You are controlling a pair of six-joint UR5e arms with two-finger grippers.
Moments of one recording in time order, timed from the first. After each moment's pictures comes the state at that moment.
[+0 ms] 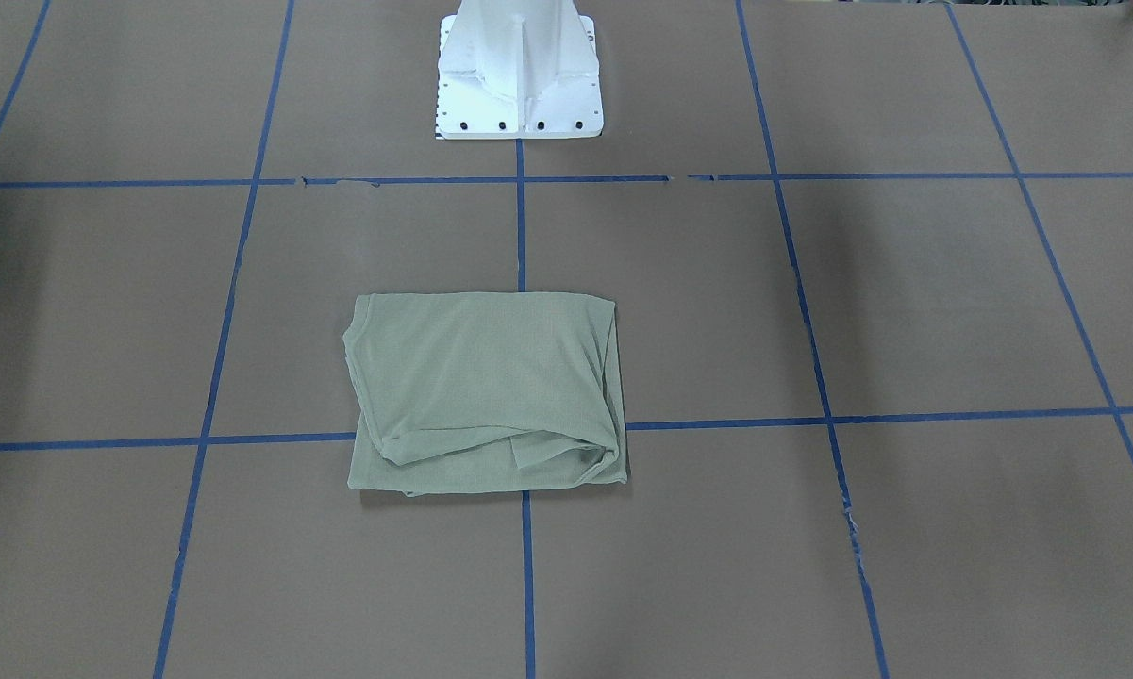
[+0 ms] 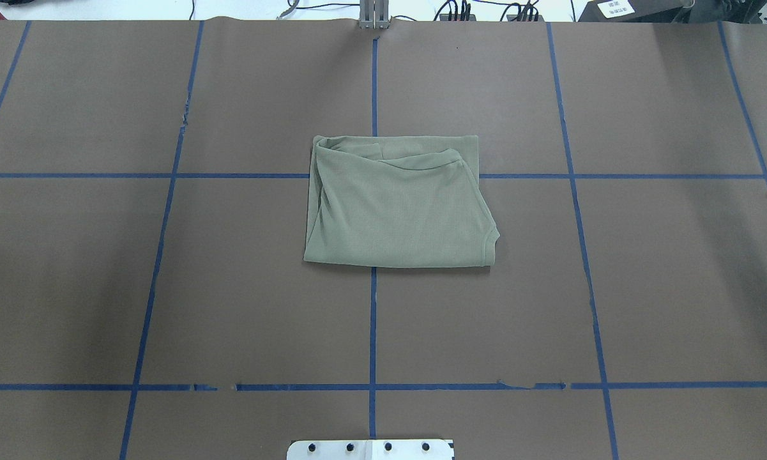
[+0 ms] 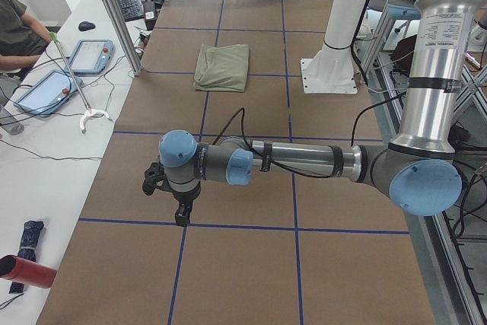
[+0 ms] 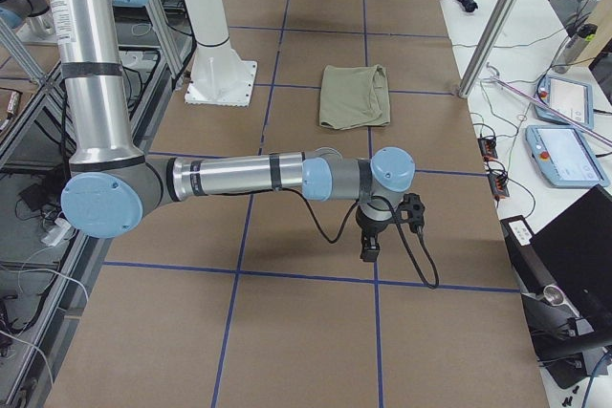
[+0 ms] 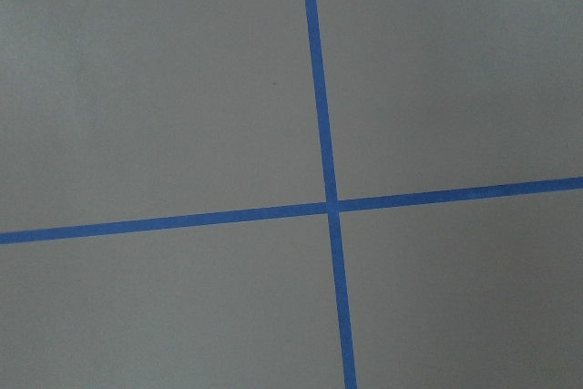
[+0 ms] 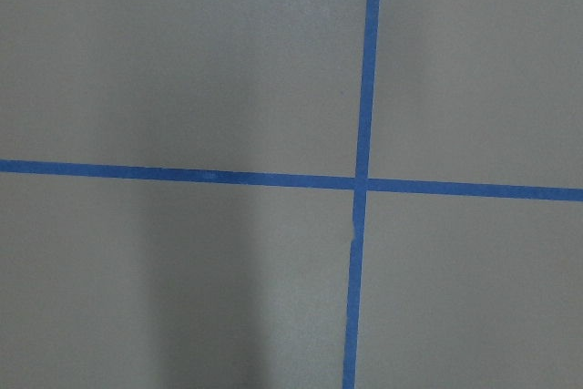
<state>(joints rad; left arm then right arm) -1.57 -1.65 -1.55 -1.61 -2.34 0.02 1.50 -1.47 1.59 -1.66 2.35 0.03</state>
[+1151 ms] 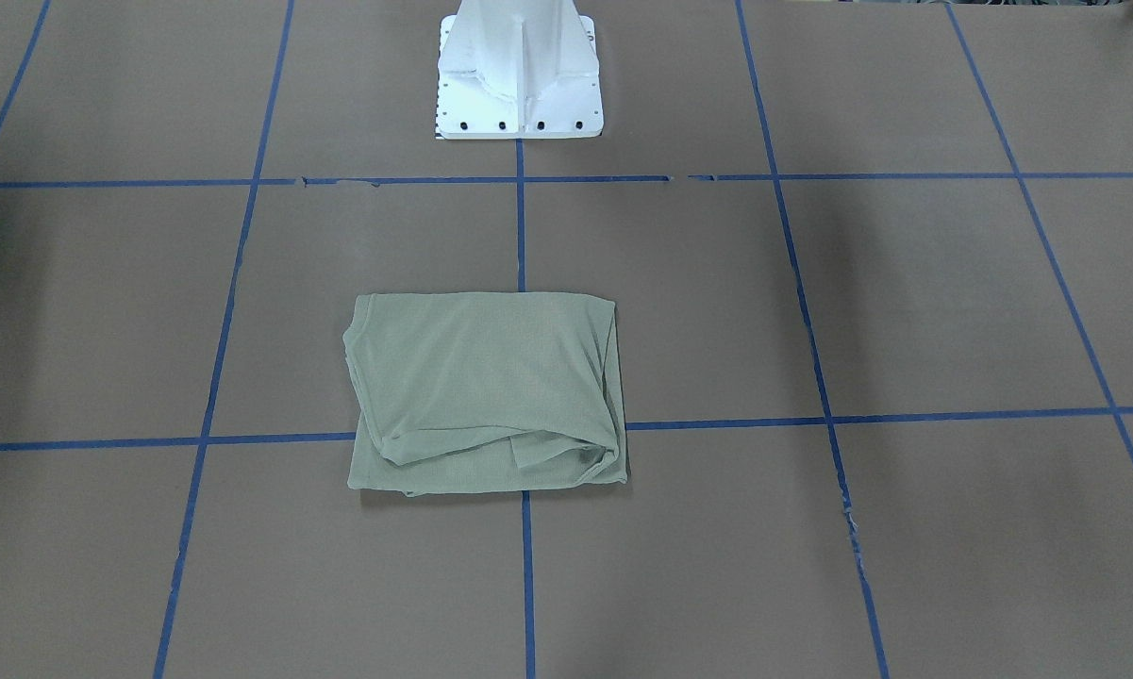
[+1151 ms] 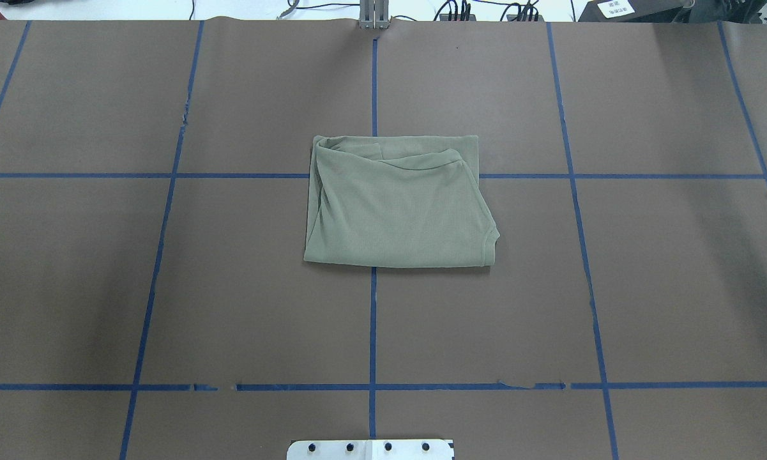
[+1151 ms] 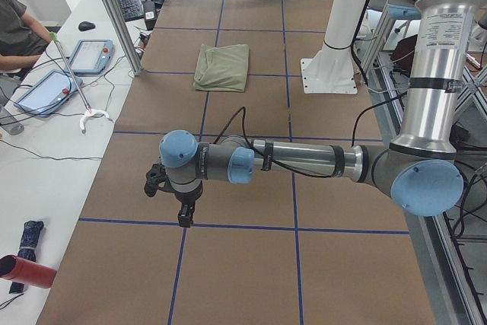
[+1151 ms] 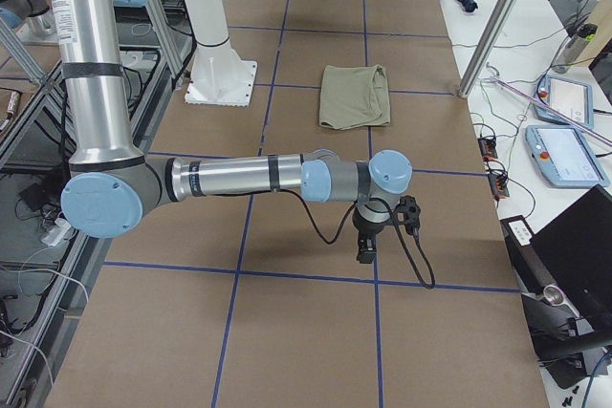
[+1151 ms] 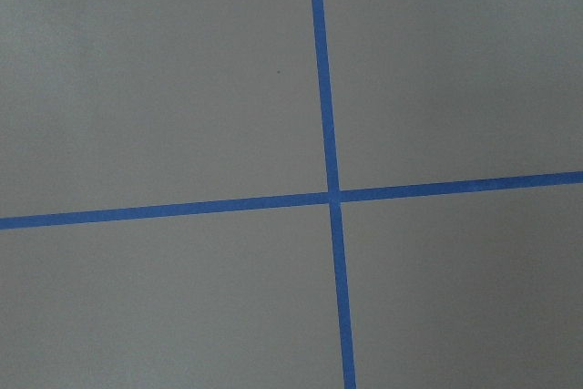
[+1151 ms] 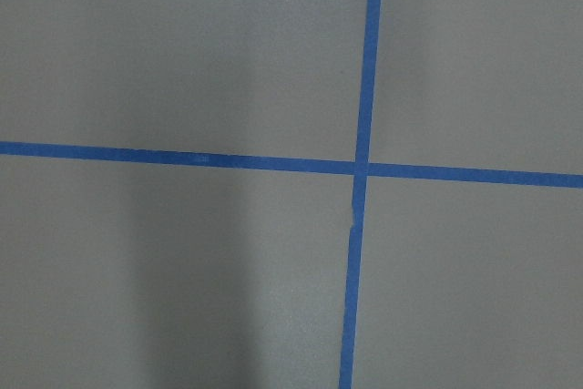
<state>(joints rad) -1.57 -1.65 -1.55 -1.61 -2.34 0.02 1.48 -1.48 1.58 -1.66 2.33 0.03</state>
